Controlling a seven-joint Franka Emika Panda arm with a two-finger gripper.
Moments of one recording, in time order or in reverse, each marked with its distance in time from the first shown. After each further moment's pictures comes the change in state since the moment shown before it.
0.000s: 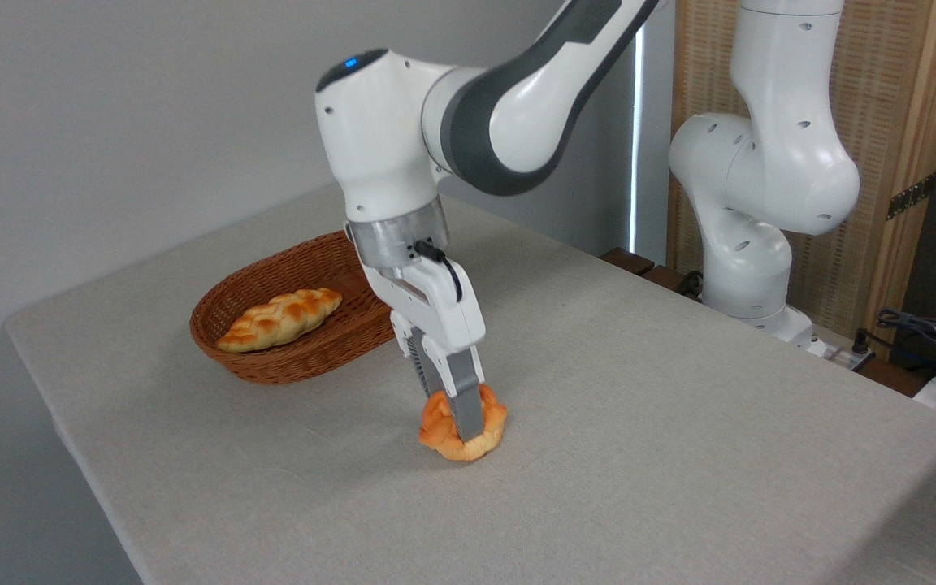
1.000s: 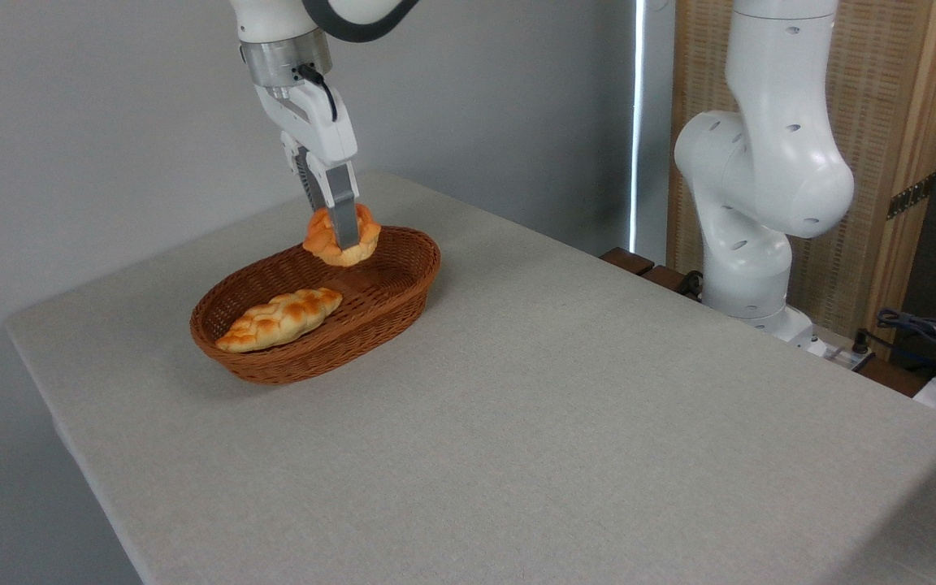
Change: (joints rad) arm -0.133 0.068 -0.297 0.365 -0.261 -0.280 -0.318
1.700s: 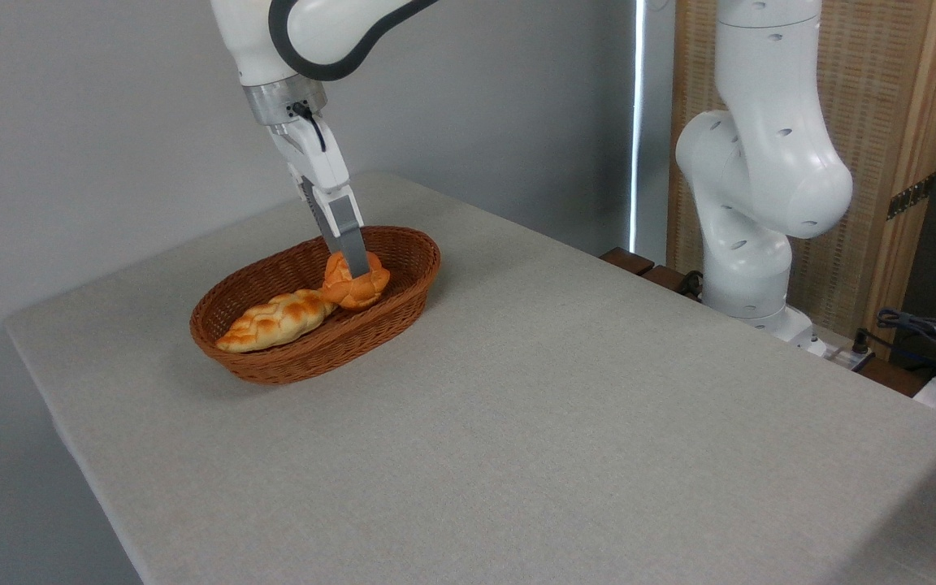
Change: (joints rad) arm -0.026 0.109 -0.065 0.004 0.101 0.008 -0.059
